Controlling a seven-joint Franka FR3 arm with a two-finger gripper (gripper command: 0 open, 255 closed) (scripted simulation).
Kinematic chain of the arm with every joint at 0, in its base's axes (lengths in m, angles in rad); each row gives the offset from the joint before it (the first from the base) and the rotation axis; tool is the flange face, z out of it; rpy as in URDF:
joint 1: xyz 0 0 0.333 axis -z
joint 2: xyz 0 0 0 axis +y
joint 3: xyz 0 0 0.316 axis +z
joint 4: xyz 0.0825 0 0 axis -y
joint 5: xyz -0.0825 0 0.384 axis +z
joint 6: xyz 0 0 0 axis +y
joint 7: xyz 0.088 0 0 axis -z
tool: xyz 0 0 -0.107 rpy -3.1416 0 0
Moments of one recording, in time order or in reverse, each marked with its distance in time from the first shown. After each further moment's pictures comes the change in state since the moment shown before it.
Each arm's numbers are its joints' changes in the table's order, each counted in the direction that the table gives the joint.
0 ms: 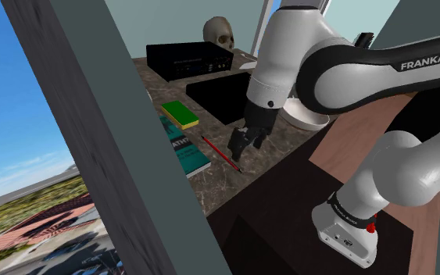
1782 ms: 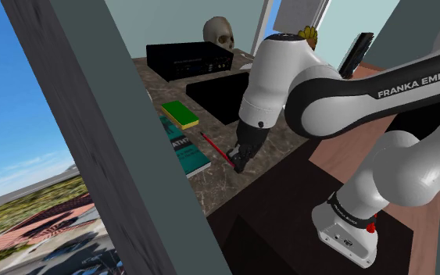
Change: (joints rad) arm -0.008 0.079 0.056 -0.052 0.021 -0.139 0.039
